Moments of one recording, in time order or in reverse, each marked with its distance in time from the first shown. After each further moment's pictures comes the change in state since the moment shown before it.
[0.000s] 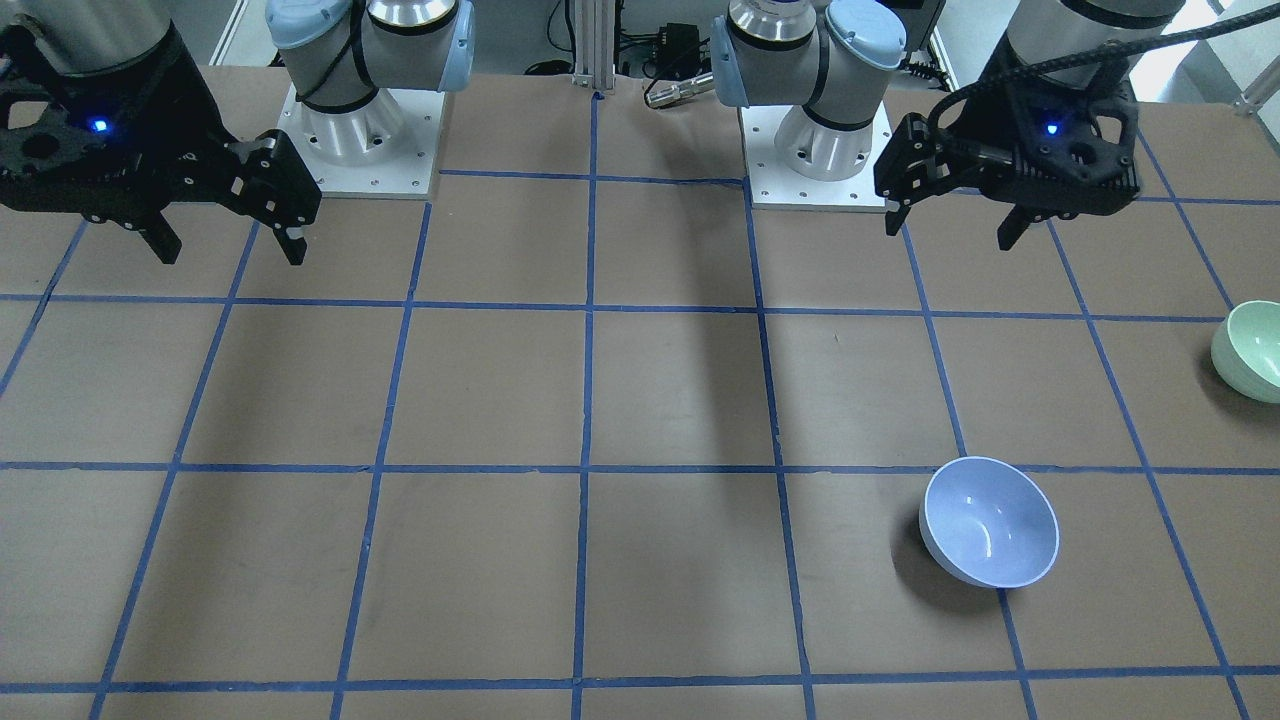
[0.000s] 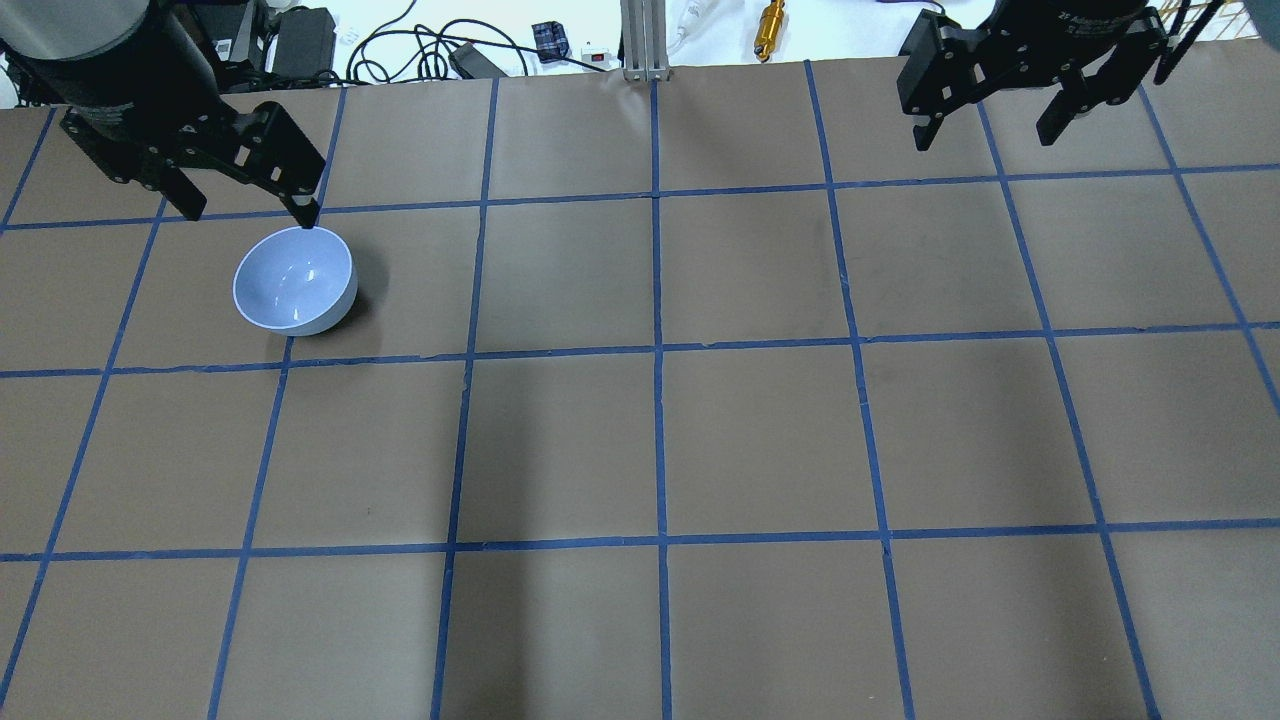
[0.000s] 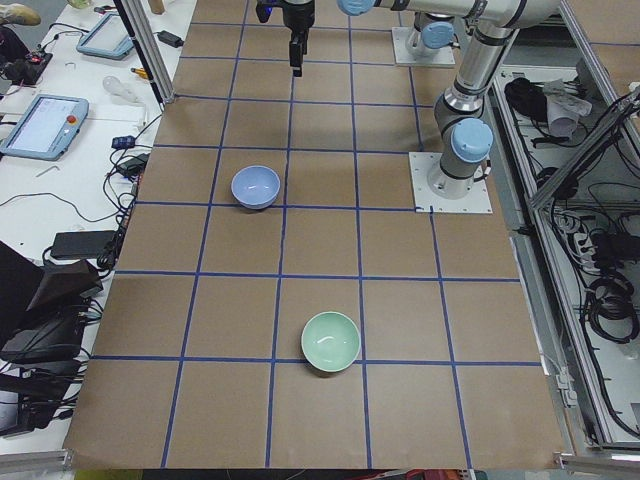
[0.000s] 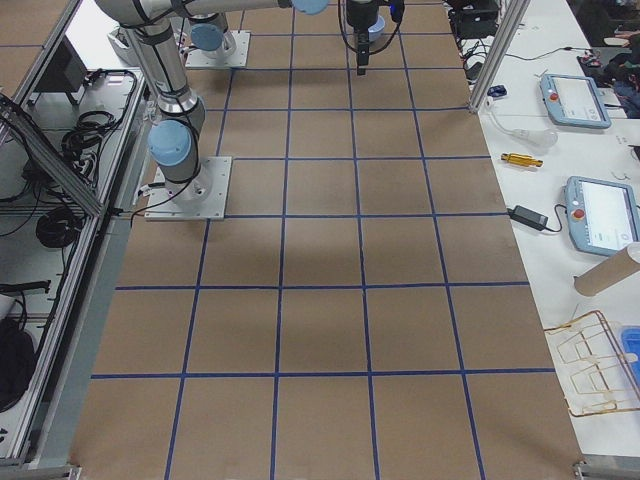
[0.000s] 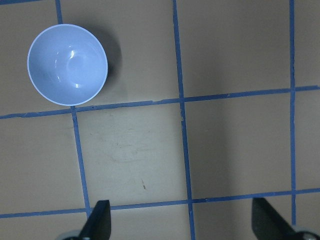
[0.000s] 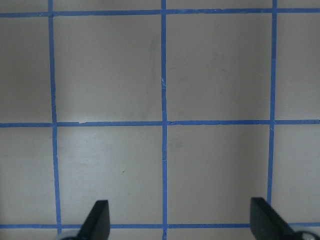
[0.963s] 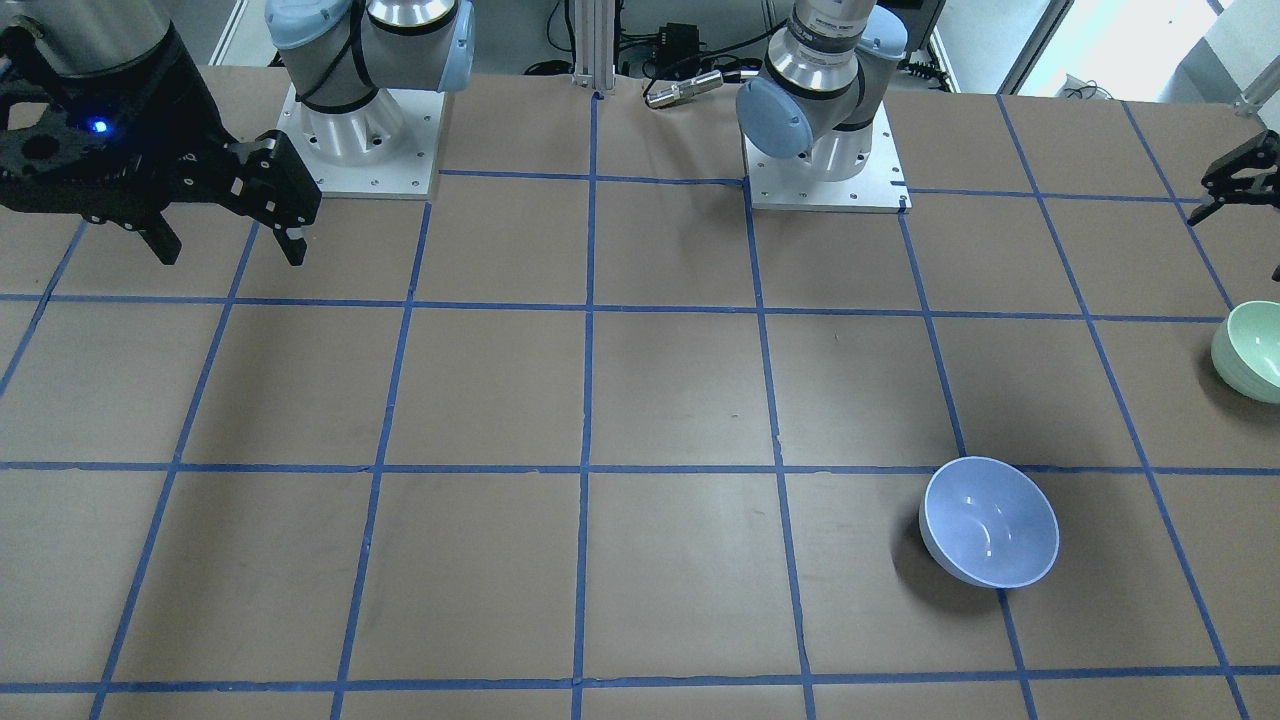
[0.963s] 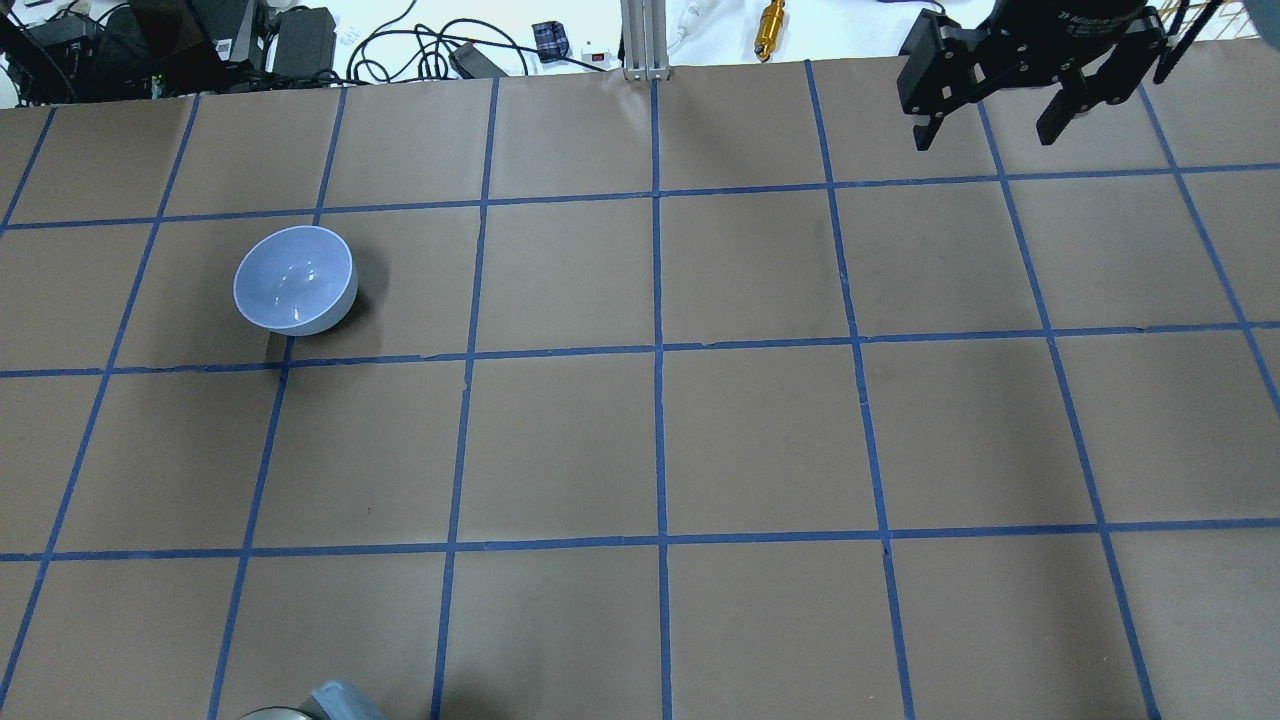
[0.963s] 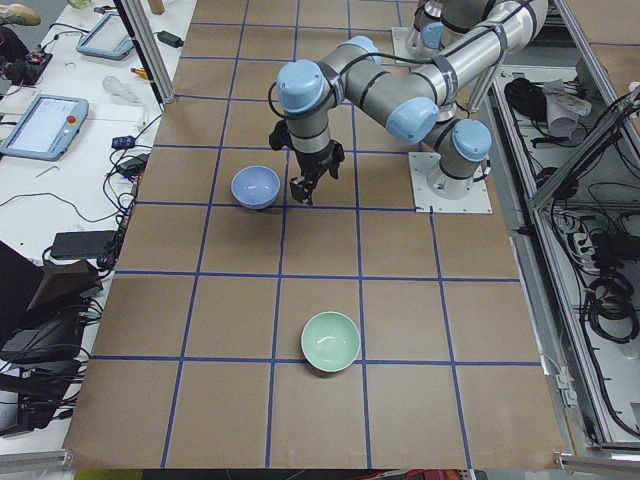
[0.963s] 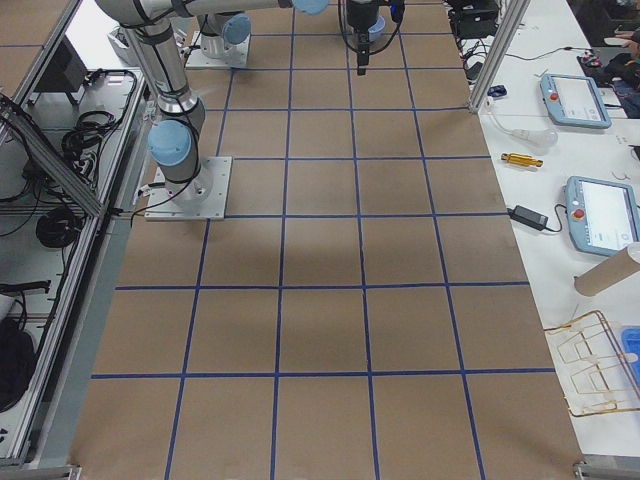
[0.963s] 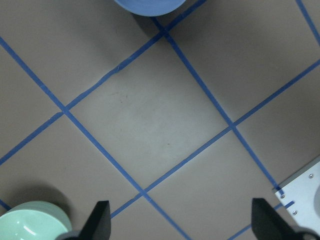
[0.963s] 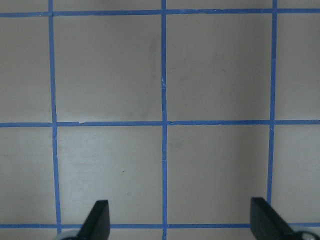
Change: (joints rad) left arm 0.678 -0.107 -0.113 0.155 0.071 1.265; right arm 0.000 0.000 0.000 0.000 0.000 -0.001
